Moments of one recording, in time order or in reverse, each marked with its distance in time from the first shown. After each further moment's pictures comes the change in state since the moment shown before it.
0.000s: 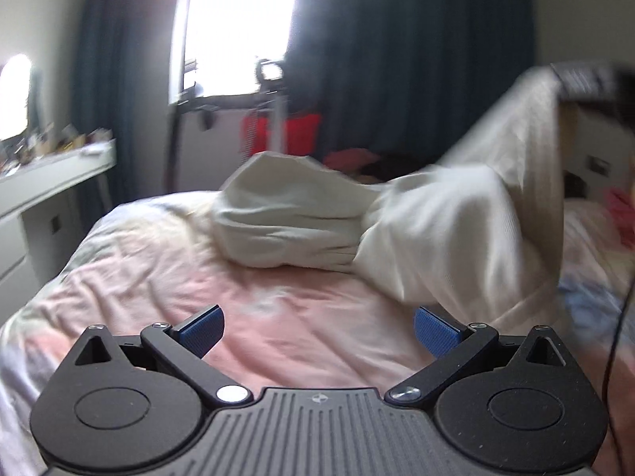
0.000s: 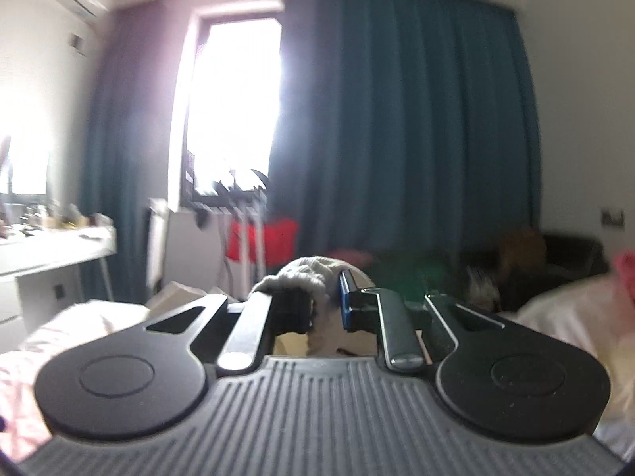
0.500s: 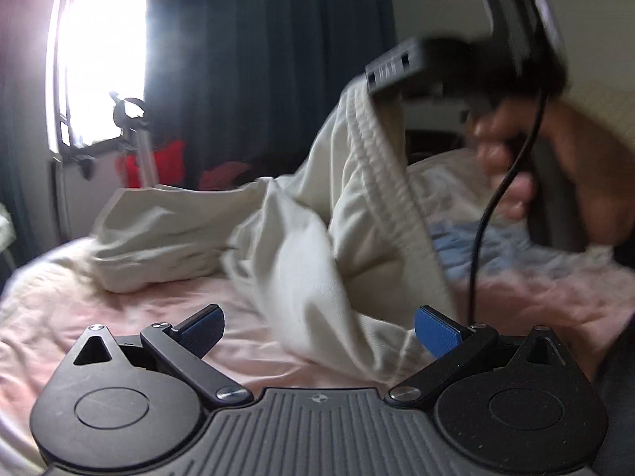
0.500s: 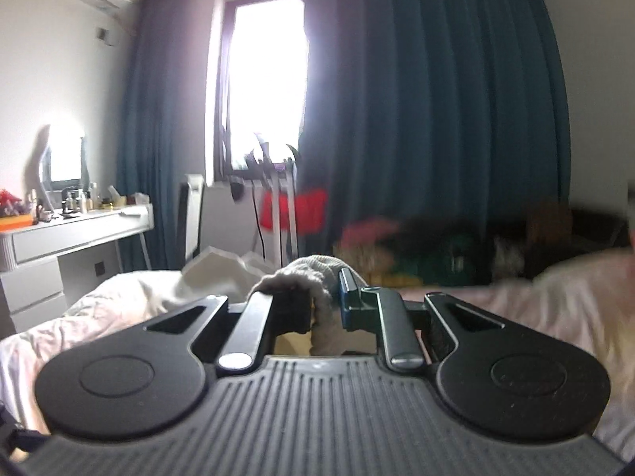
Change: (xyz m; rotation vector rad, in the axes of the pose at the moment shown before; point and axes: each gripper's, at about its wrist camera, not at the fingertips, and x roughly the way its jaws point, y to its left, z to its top) left arm -0.025 -0.098 -0.035 0.231 -0.025 -0.318; right arm -0.018 -0.070 -0.018 0.066 0.151 0.112
